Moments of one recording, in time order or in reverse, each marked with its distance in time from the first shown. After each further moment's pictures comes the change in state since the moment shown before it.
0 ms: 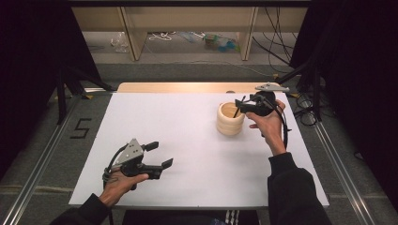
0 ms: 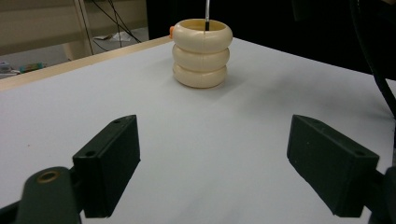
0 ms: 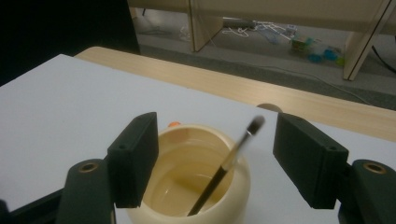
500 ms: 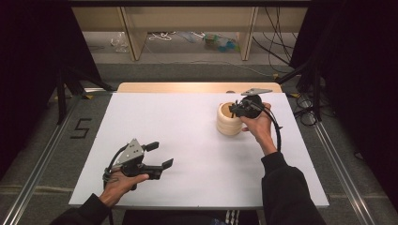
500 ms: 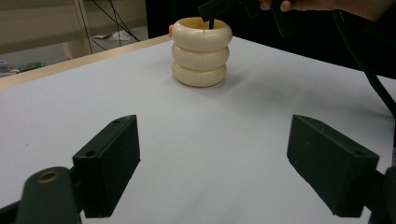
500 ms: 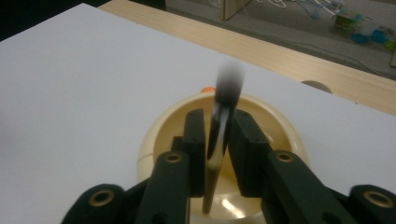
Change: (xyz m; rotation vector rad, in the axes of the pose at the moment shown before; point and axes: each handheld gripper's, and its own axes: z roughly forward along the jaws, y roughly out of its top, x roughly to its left) left arm 0.000 -0.001 0.001 0.003 -0.004 0.002; right arm 0.008 -0.016 0.040 0.128 0.107 -0.098
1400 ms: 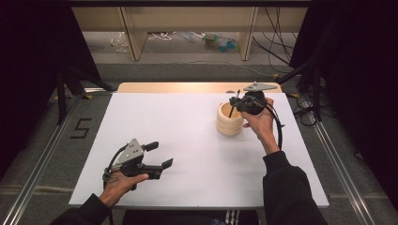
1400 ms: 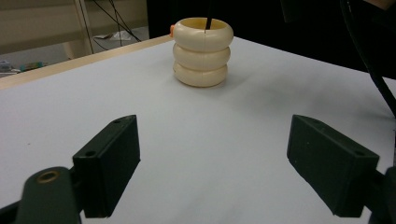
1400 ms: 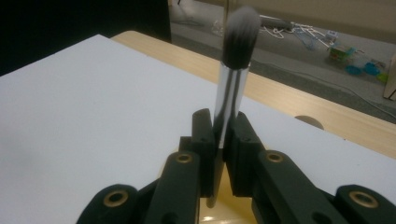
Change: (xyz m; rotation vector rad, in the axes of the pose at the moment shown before) left arm 0.000 0.000 0.000 -0.001 0.003 -0.009; right arm 0.007 0.017 -0.018 -0.087 0.020 -0.028
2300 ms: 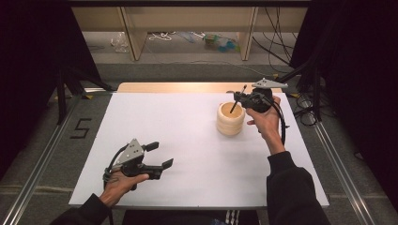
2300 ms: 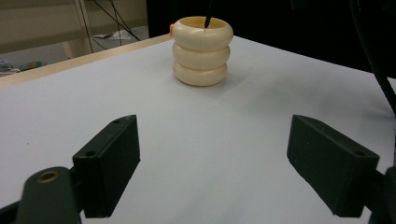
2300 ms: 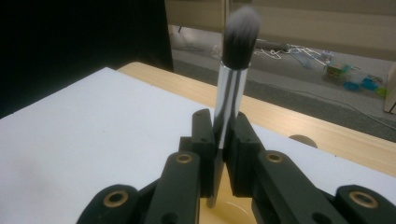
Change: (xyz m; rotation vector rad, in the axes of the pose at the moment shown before) left arm 0.000 0.000 0.000 0.003 0.000 0.004; right arm -0.004 0.009 -0.021 -0.102 0.004 0.040
